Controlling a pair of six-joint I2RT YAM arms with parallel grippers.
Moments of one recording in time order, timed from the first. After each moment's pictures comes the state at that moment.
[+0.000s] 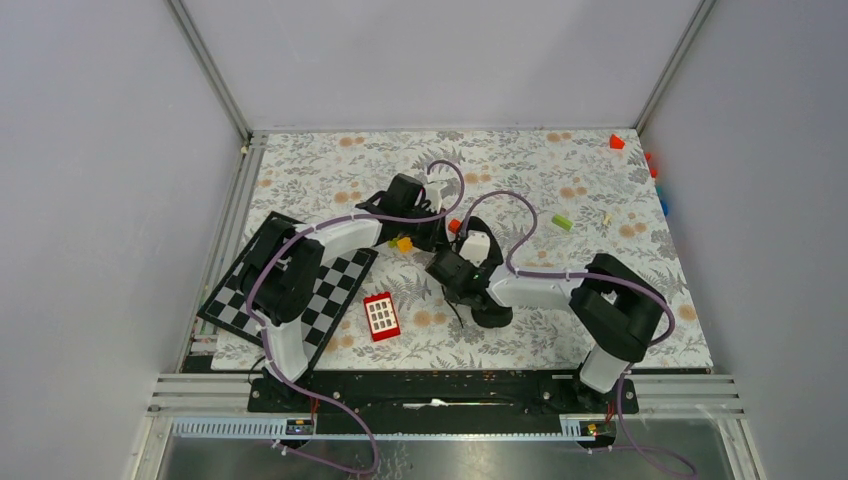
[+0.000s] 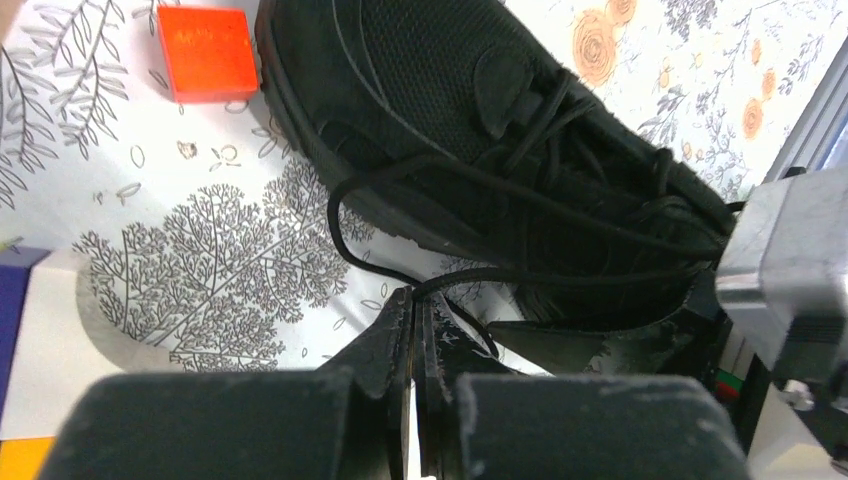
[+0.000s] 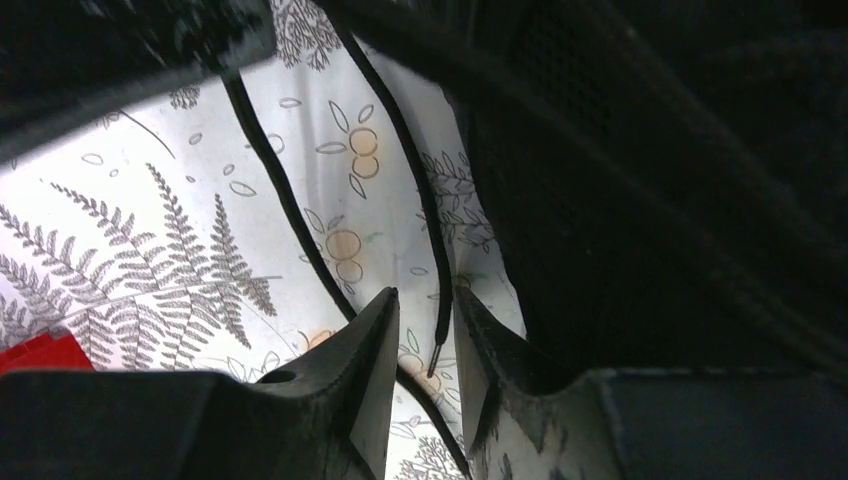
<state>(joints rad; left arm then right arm) -0.58 1.87 1.21 -0.14 0.55 -0.26 0.97 1.69 0.91 -0.36 0.47 1.03</state>
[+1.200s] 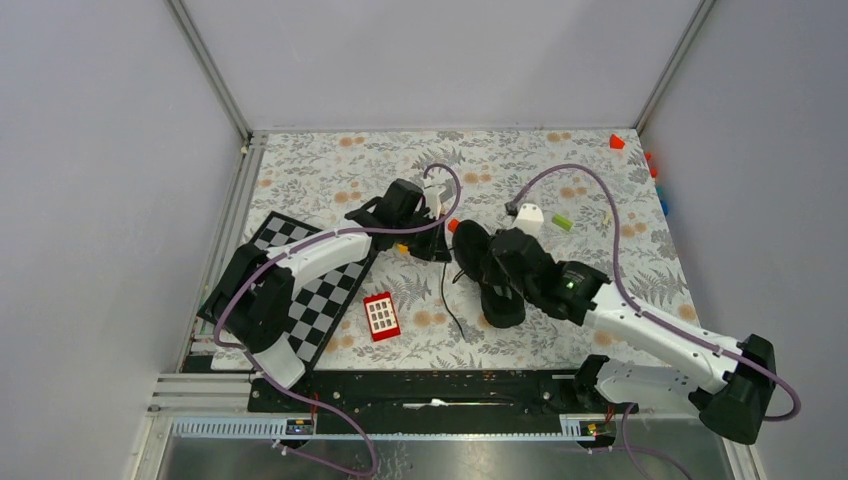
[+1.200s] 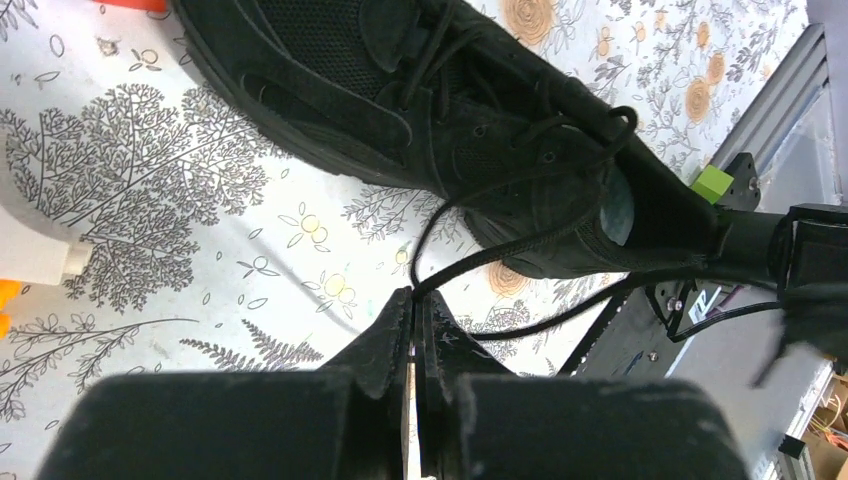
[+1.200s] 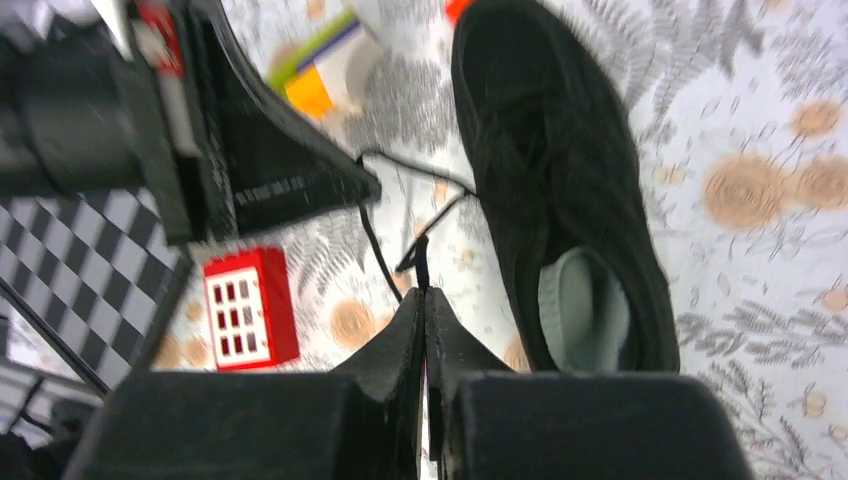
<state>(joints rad) -0.66 1.66 1.13 -0.25 0.46 -0.36 0.94 1.07 0.87 -0.53 0.44 0.79</state>
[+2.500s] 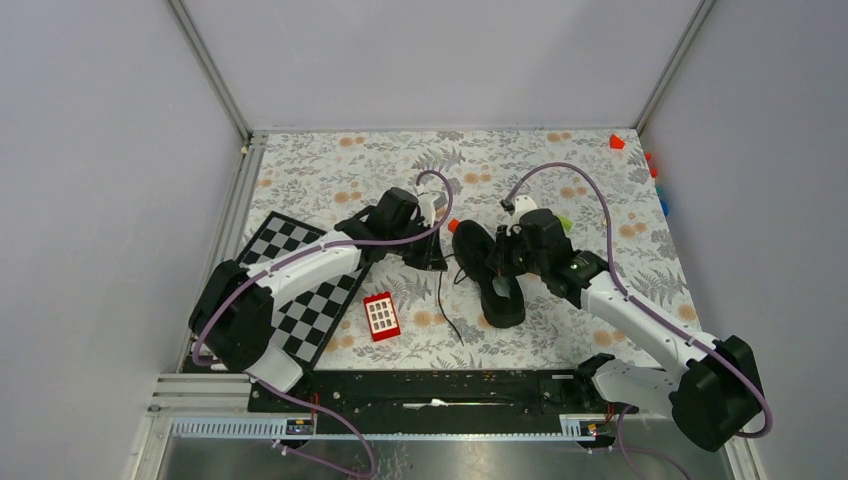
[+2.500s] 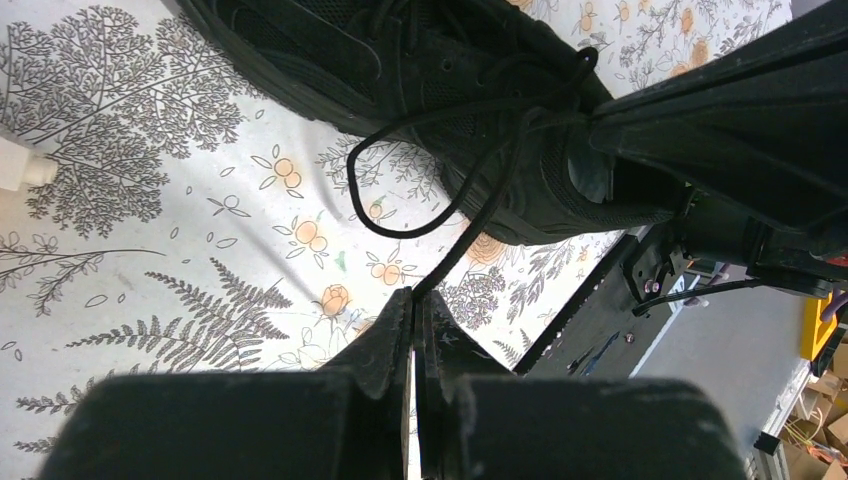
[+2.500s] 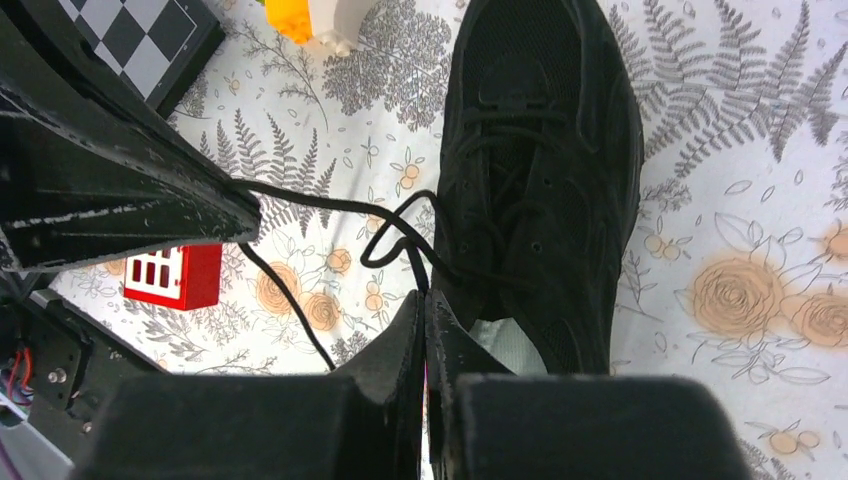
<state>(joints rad) -0.69 1.54 1.05 -0.29 0.41 -0.42 0.57 1.12 0.75 -0.31 -0.10 0.37</state>
